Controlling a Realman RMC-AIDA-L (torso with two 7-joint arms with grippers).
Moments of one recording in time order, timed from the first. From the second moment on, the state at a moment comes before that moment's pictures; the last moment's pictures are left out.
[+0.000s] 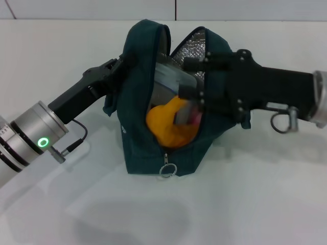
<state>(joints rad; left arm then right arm) -0.49 -2.09 1.08 0.14 0.98 1.46 -1.17 0.49 2.01 -1.47 -0.76 -1.10 -1.46 1.08</state>
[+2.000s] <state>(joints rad) -0.51 -2.09 1.08 0.14 0.98 1.44 -1.13 0.56 2.03 -1.62 -0.50 -0.74 -1.46 0.93</state>
